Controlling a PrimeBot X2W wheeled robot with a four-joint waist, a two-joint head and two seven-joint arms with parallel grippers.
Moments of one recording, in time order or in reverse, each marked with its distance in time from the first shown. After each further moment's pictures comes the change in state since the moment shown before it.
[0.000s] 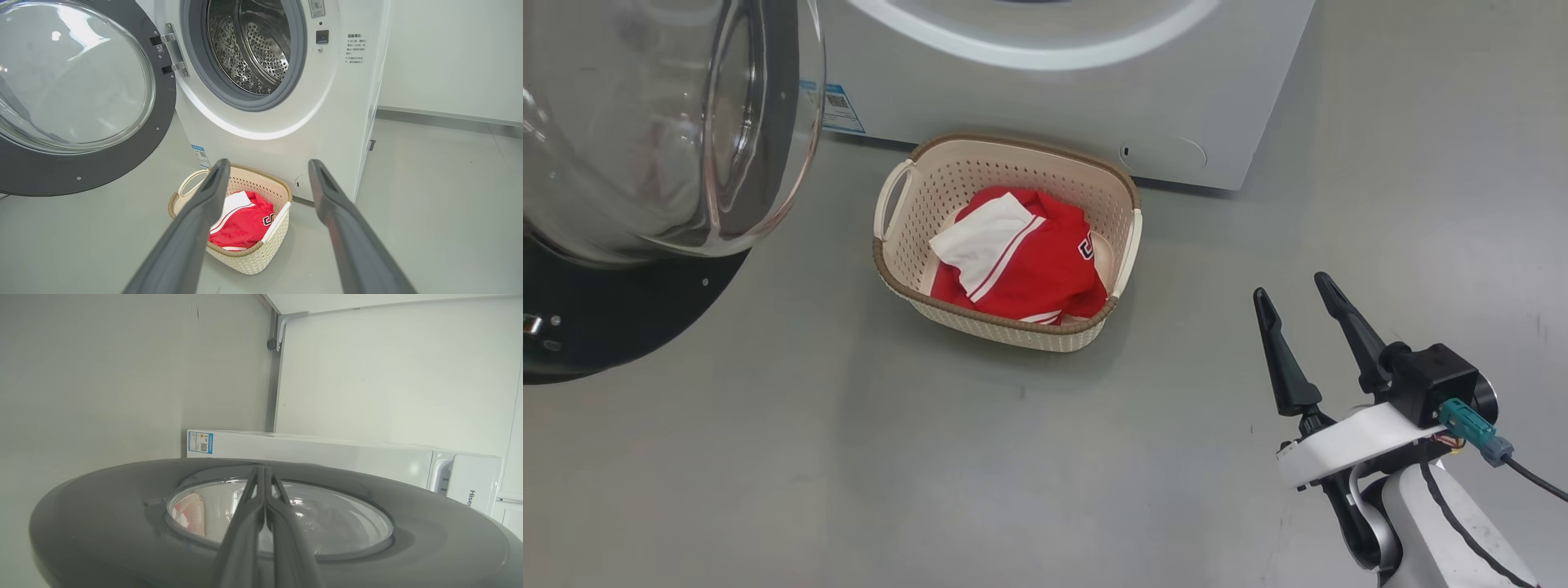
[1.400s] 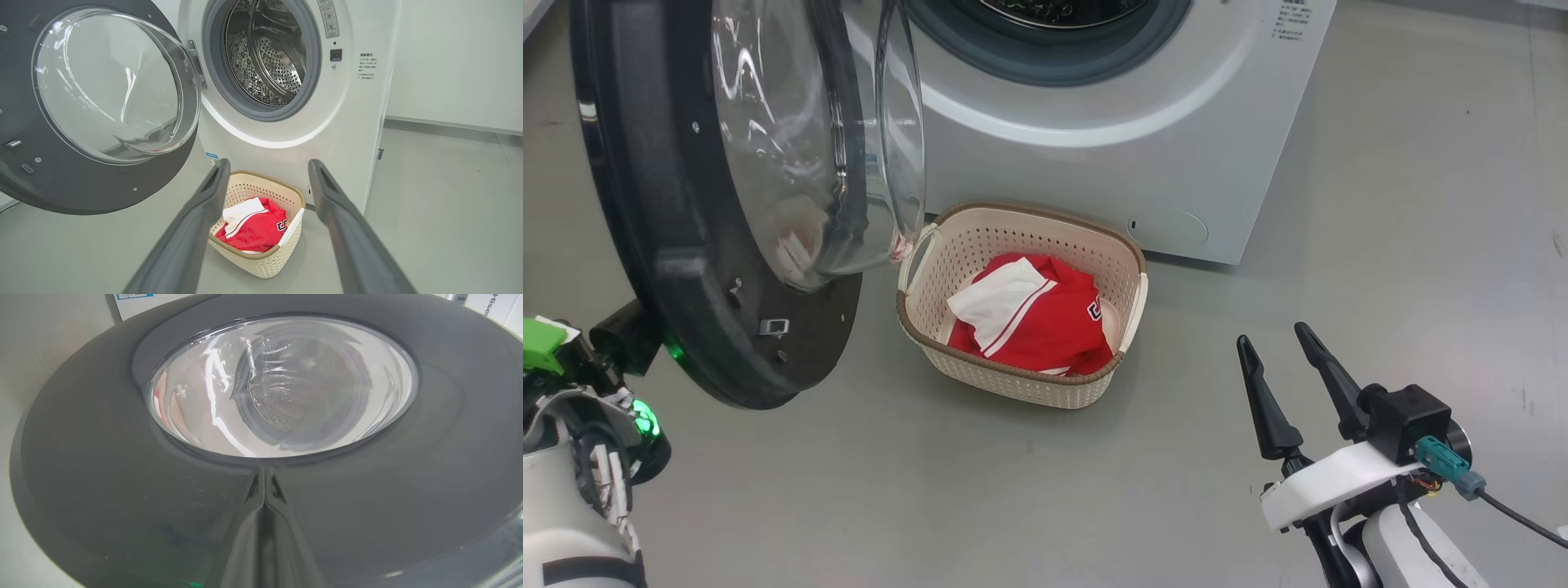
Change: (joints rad) left arm 0.232 -0.306 -0.097 -0.164 -0.080 -0.202 0.324; right arm 0.059 0.040 0.004 0.037 0.009 0.000 -0.003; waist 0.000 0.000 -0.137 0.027
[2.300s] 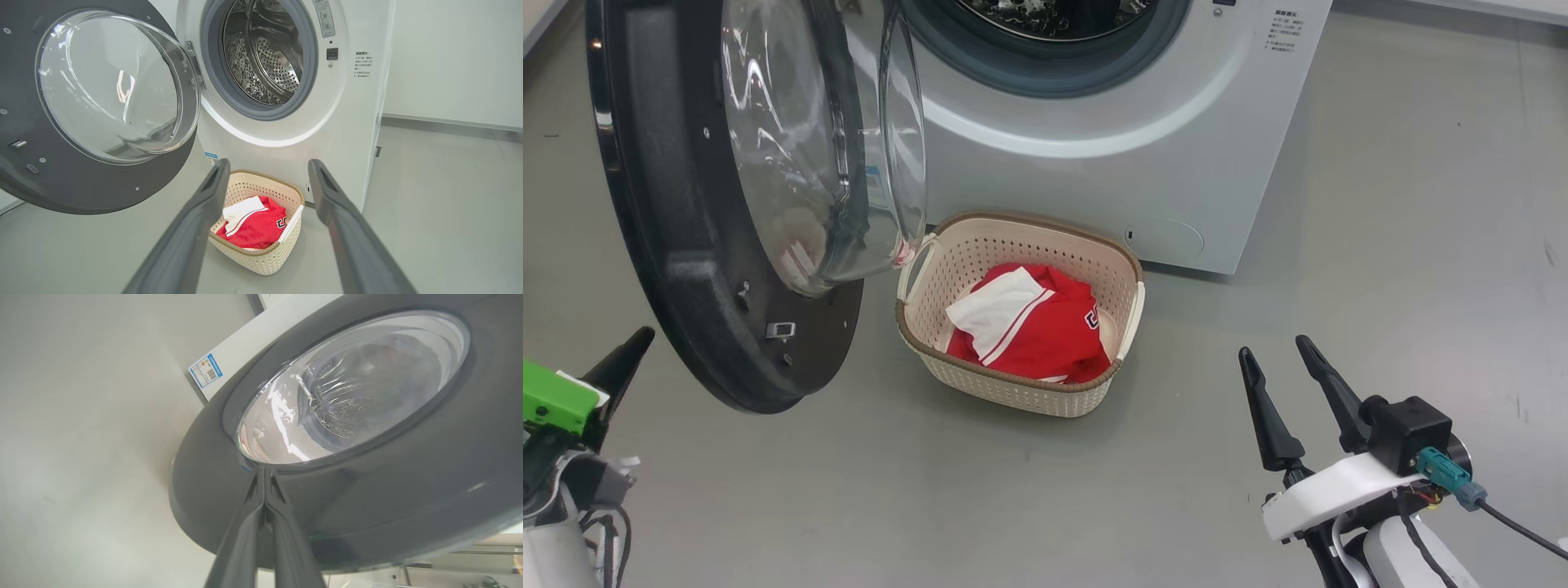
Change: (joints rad) left arm 0.243 -0.028 -0.149 -0.351 0.223 -0.035 -0.155; right arm 0.026 0.014 -0.007 0.002 0.000 -0.001 -0.001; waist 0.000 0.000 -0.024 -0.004
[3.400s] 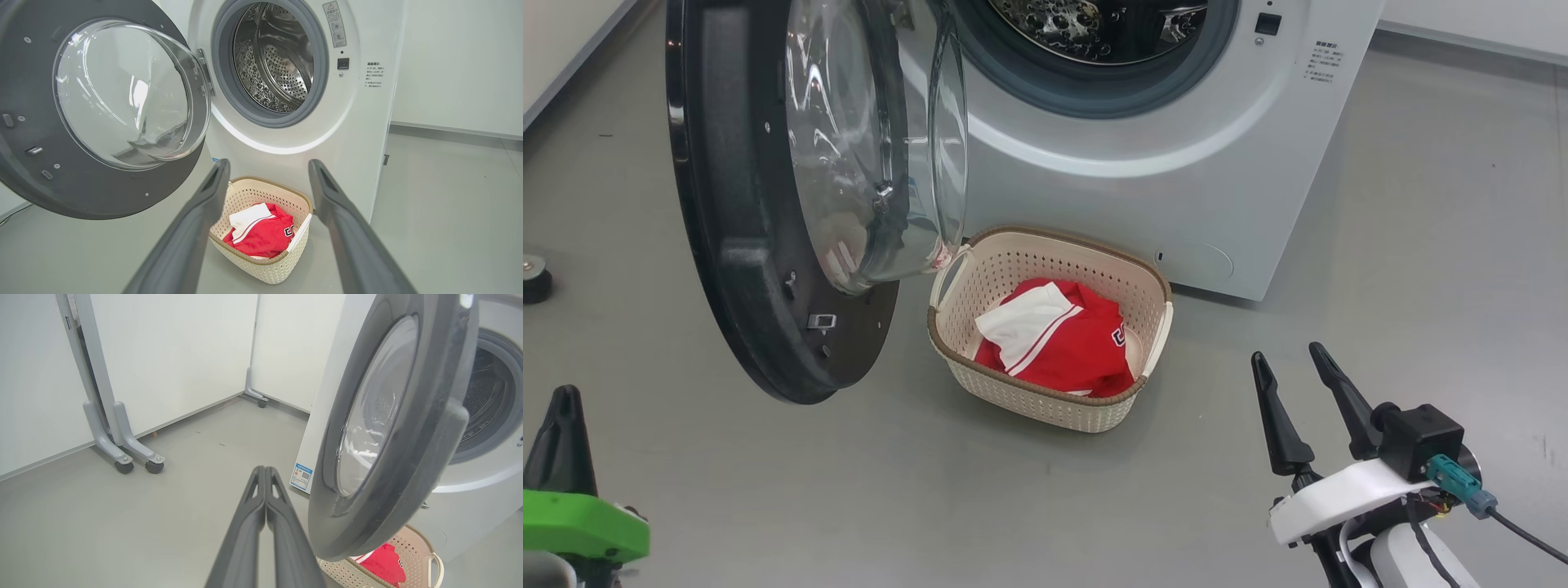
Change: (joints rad) left arm 0.427 0.142 -0.321 -0.345 0.434 -0.001 -0.747; right arm 0.029 0.007 -0.032 -0.009 0.001 0.000 0.000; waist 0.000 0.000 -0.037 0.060
